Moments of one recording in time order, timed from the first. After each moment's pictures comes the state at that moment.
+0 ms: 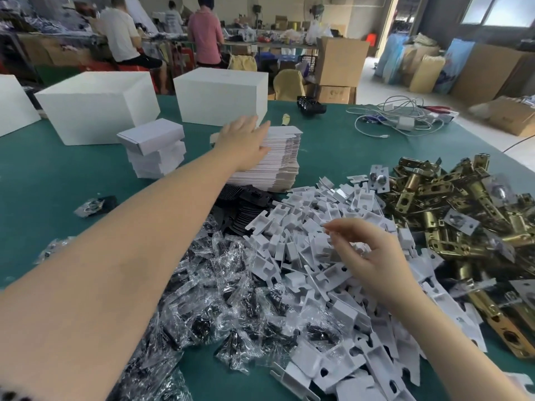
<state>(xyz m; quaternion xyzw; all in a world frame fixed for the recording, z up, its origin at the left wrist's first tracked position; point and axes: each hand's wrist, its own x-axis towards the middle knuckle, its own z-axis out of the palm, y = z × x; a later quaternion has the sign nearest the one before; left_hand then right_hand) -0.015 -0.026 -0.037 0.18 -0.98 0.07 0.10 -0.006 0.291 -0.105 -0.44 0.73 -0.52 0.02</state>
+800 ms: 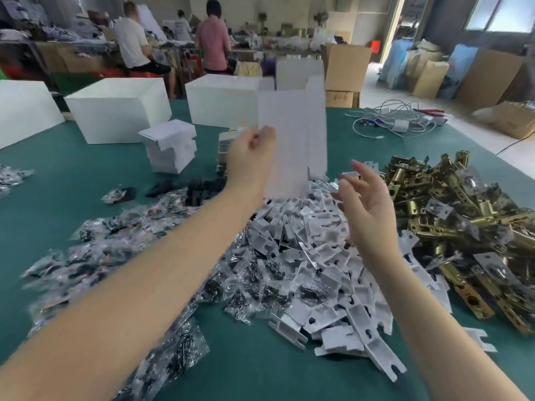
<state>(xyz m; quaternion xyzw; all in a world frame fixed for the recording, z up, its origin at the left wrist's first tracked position) 0.082 0.118 -0.015 0.24 -0.63 -0.60 0.43 0.018 0.286 -0.070 -0.32 0.66 -0.68 0.00</state>
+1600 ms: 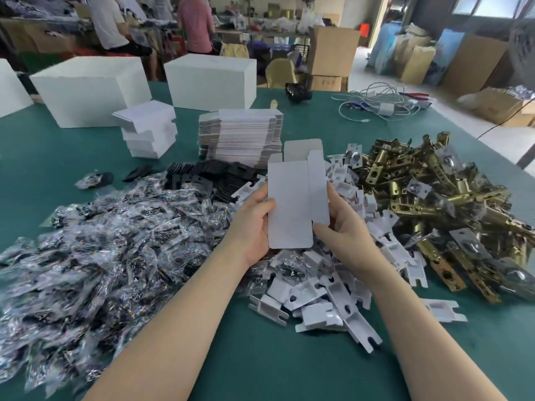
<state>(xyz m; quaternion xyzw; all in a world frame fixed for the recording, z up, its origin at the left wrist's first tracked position) 0.094 0.159 -0.123 0.16 -0.48 -0.84 0.20 0.015 0.317 -0.115 -0.40 0.68 -0.58 0.20</state>
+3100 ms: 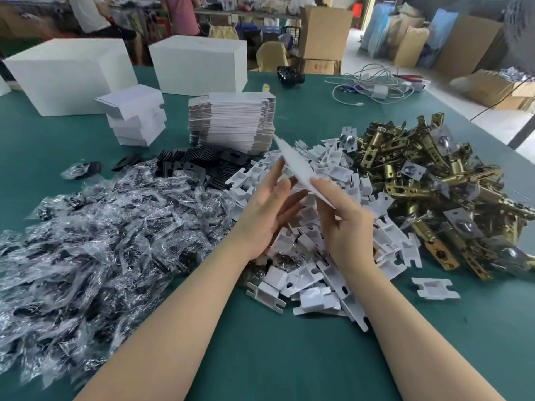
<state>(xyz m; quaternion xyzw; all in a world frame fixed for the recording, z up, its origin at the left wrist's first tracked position) 0.106 0.180 -0.121 0.04 -0.61 -0.77 0.17 0.032 0.316 -0.135 -0.39 0.73 -0.53 -0.17</state>
